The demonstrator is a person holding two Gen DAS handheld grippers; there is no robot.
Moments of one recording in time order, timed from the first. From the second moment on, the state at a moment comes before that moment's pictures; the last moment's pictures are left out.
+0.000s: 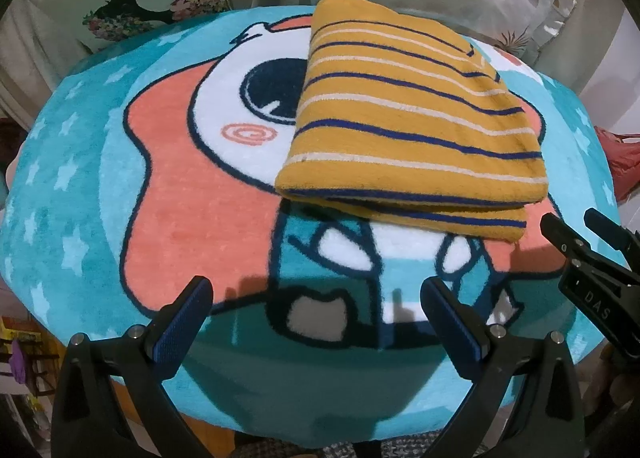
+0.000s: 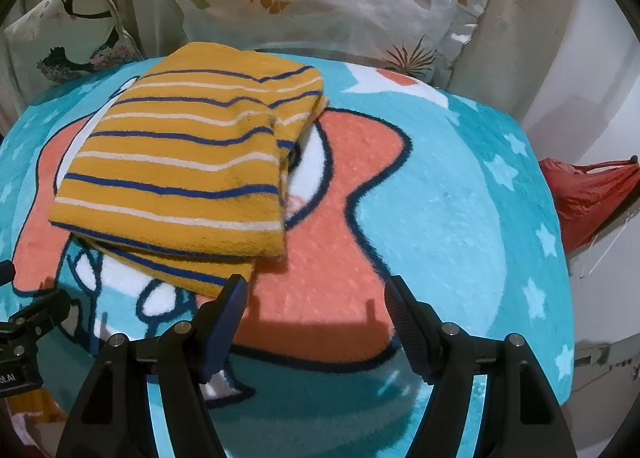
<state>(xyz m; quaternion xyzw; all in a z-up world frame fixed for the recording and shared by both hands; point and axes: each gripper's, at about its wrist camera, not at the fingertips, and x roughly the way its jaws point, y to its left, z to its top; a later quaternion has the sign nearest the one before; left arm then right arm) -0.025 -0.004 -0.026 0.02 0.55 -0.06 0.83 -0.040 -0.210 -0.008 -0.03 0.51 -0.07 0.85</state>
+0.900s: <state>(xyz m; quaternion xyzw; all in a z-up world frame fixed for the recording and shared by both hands) -0.028 0.010 -0.017 0.02 0.54 -0.03 0.84 -0.043 -0.189 -0.002 -0.08 0.51 -0.08 0.85</state>
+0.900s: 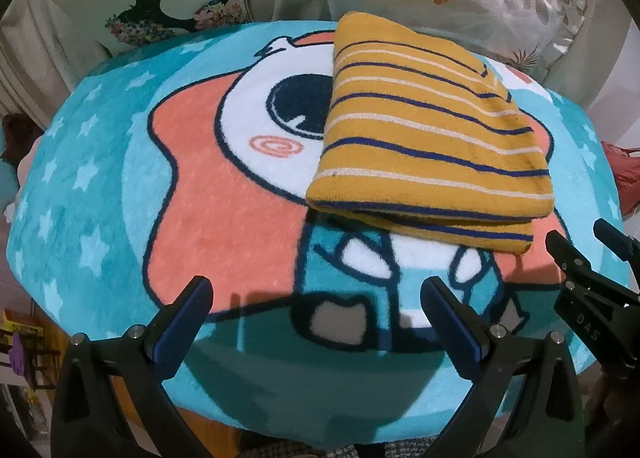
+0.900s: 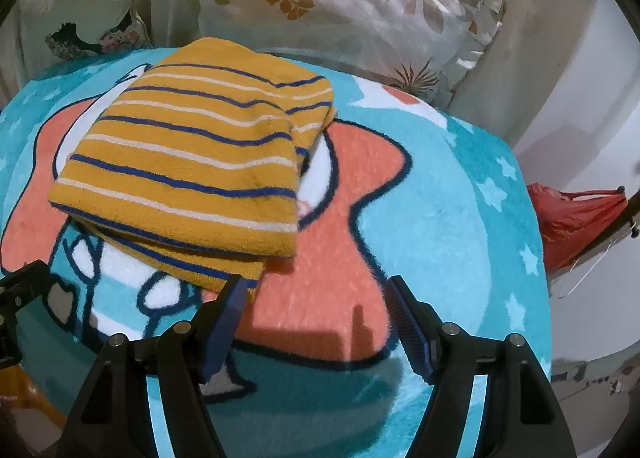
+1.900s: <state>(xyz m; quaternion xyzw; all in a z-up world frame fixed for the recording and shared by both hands) -0.020 -0.008 -0.032 0.02 0.56 -0.04 0.83 -0.038 -0.199 -0.007 -0.08 0.51 -0.08 0.86</state>
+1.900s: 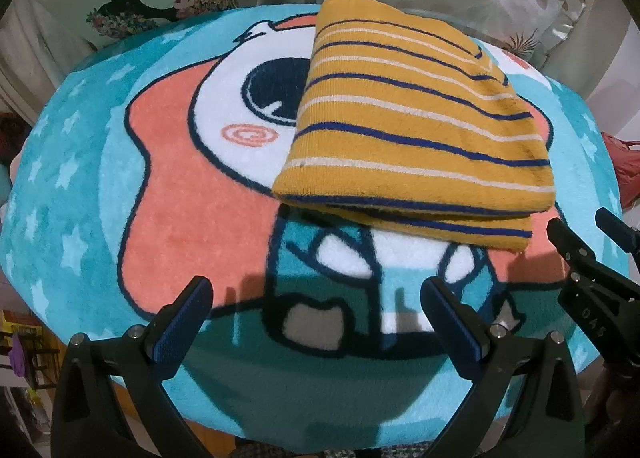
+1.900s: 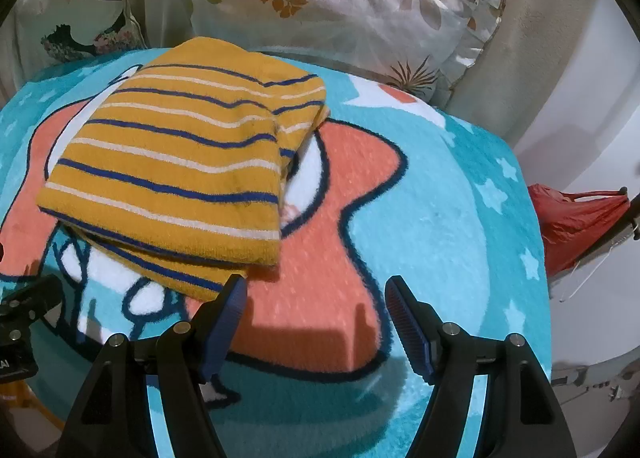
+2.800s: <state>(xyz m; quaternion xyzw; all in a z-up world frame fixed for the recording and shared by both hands) -0.018 -0.001 -0.045 0.00 0.57 -0.04 0.82 -0.045 -0.194 0.008 -0.08 0.49 -0.07 0.87</state>
